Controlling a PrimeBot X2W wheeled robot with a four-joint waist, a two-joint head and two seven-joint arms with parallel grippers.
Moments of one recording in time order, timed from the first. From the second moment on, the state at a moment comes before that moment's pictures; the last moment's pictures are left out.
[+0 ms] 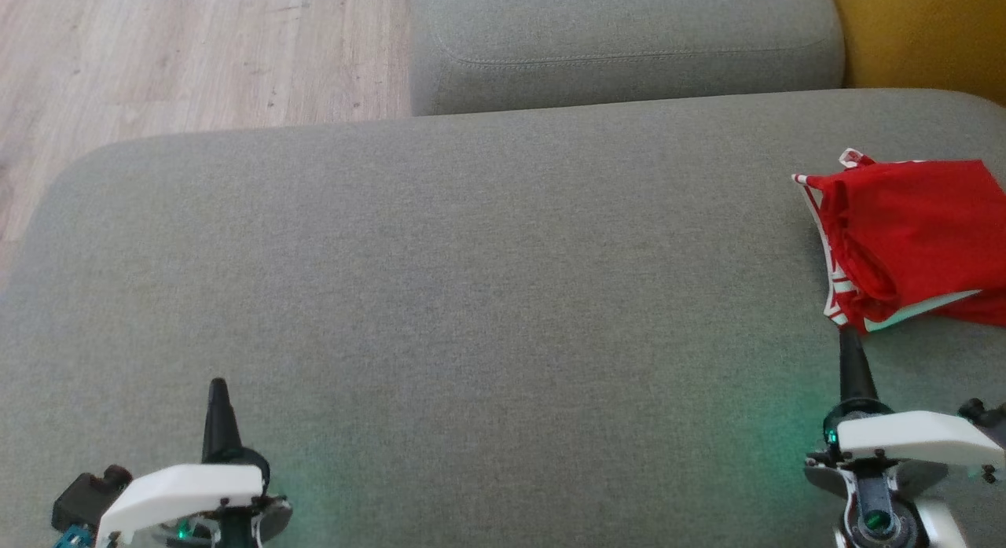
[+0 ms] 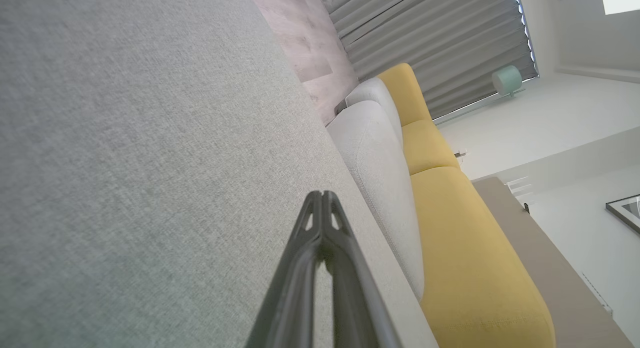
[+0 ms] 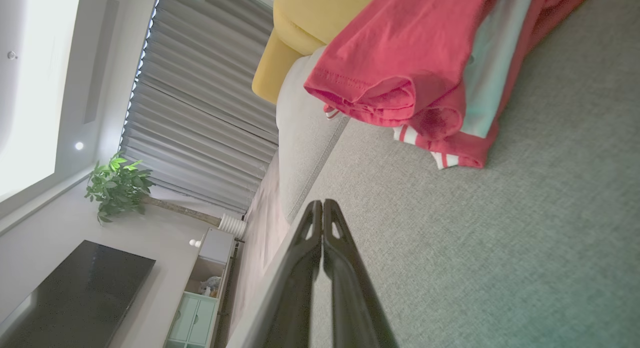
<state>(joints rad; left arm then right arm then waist) -0.04 0.04 -0.01 0.32 -1.16 -0.10 -0.03 -0.06 -0.05 -0.03 0.35 1.10 0.13 -0.04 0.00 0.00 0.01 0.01</state>
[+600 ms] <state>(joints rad) -0.04 0.04 0.02 0.30 -1.31 -0.11 0.02 -0.06 -0.05 -0.06 0.32 1.27 0.13 0.01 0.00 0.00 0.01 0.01</state>
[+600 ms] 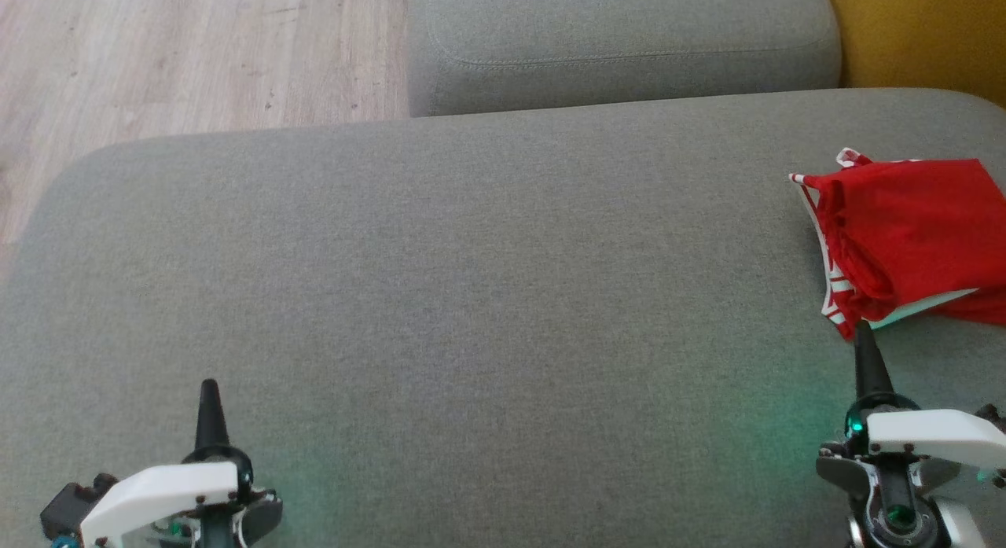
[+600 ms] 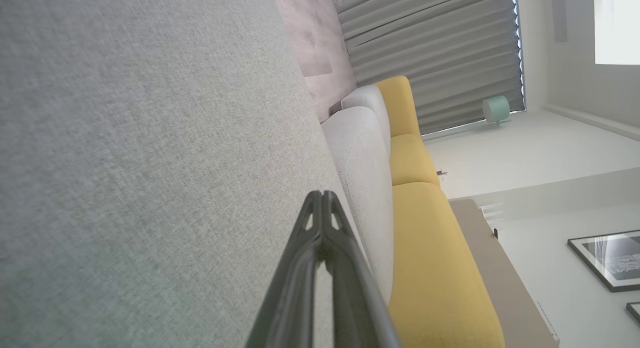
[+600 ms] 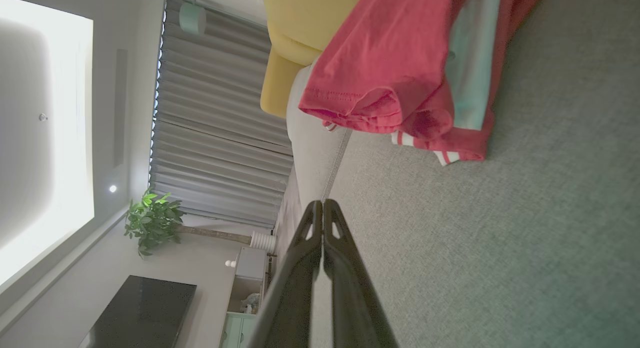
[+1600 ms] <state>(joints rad) -0.06 0.04 0.07 0.28 -1.58 -0.12 0.10 -0.06 -0.05 -0.12 0.29 1.58 0.13 0.09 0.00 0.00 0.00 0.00</state>
